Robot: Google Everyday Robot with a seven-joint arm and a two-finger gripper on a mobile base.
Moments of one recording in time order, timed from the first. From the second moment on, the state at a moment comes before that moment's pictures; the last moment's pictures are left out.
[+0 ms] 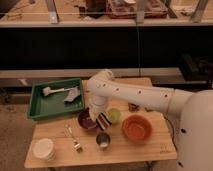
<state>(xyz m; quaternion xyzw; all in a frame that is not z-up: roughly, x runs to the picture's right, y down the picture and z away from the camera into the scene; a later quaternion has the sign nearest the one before) -0.039 0.142 0.781 -0.13 -0.36 -0.80 0.47</state>
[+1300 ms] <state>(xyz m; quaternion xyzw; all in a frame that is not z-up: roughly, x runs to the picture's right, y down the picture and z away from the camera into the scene) -0.168 0.129 0.798 -0.08 -0.40 -0.85 0.35</state>
